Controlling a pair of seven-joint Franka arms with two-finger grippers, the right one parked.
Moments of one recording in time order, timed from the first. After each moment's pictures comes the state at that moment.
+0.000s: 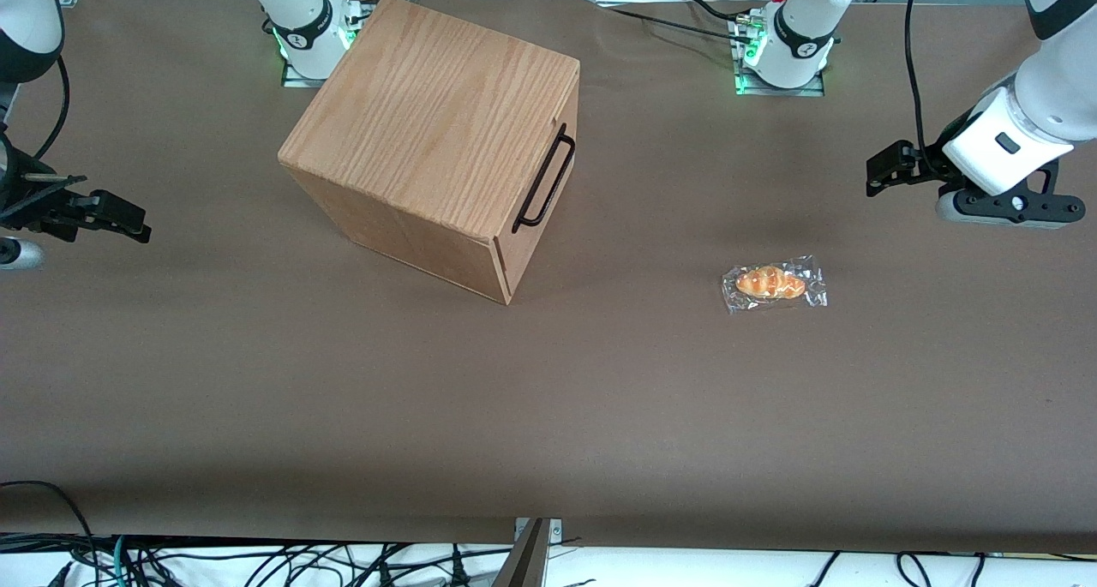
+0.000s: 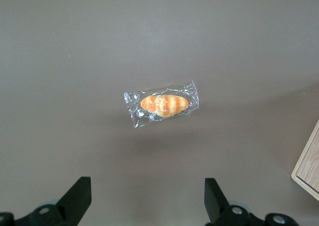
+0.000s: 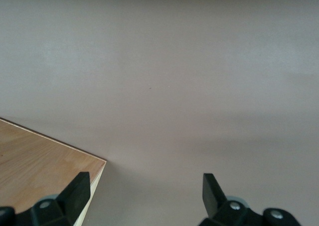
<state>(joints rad) -0.01 0.04 -0.10 -1.62 -0.02 1.57 -0.05</state>
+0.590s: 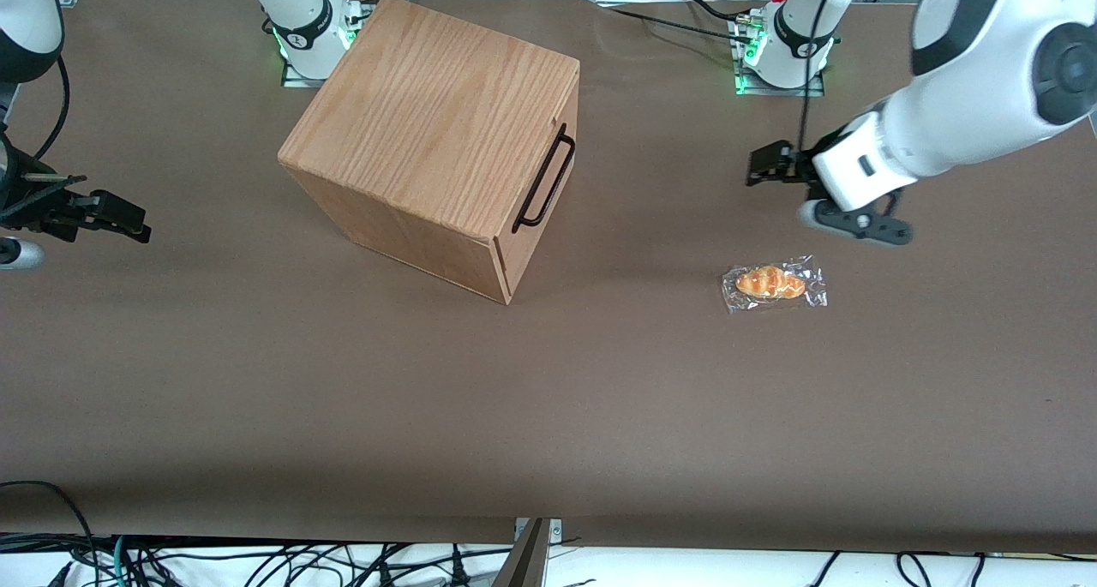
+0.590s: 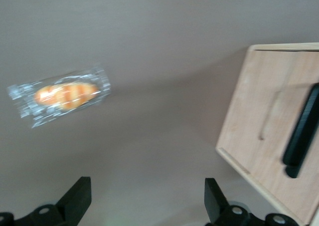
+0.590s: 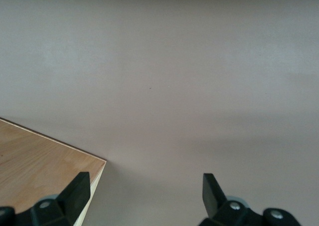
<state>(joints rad) -0.08 0.15 -0.22 -1.62 -0.29 1.62 -0.09</state>
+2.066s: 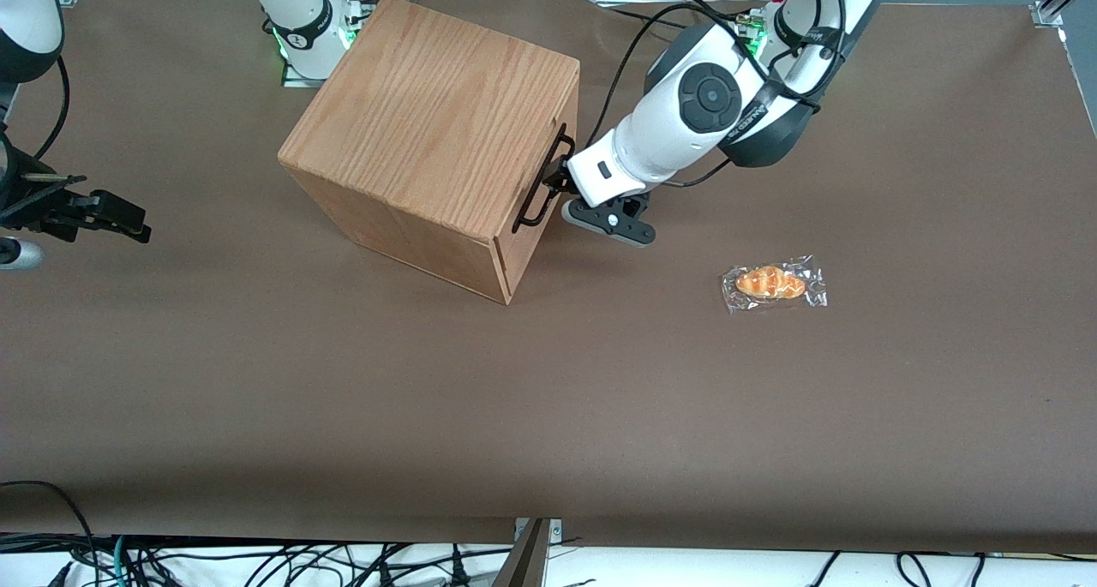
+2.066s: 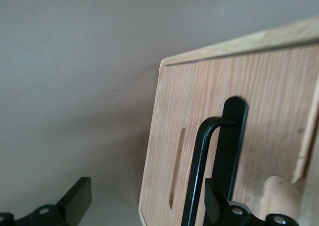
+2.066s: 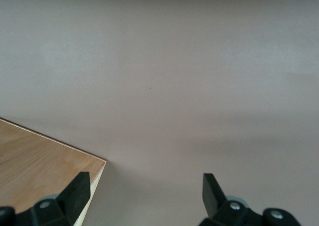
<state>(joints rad) -0.26 0.36 -0.46 -1.72 -0.22 2.15 -0.34</state>
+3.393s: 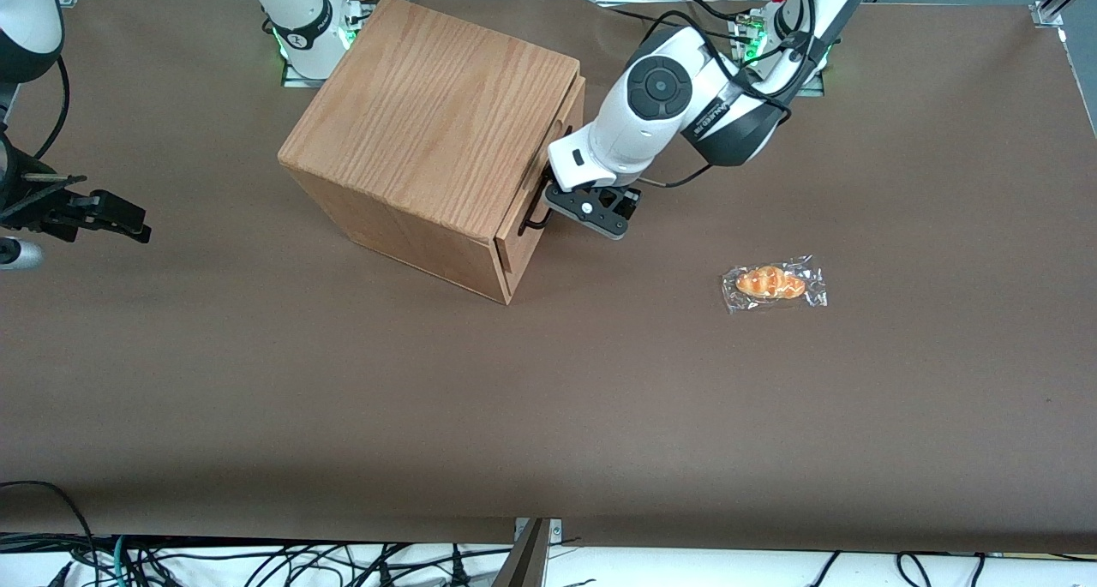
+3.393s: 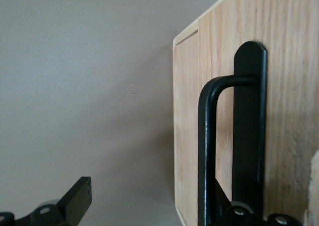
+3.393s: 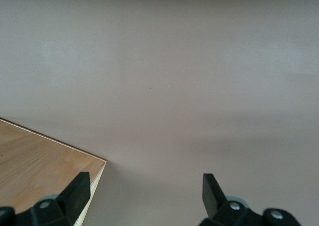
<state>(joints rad) -0.24 0.38 -0.51 -1.76 -0.06 2.14 -0.28</state>
